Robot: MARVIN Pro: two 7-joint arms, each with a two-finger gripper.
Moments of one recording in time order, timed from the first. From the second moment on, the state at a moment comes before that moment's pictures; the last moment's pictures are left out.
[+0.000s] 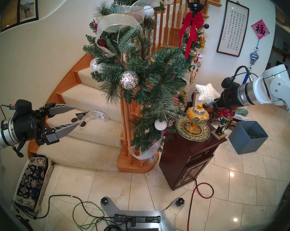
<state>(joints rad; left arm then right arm) 2.02 -0.94 -2.43 -2.06 -0.75 0.46 -1.37 1.31 -0.10 -1.23 -2.05 1.73 0.81 -0.18</state>
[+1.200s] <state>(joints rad) 2.02 -0.94 -2.43 -2.06 -0.75 0.46 -1.37 1.57 -0.10 -1.23 -2.11 1.81 0.92 -0.22</state>
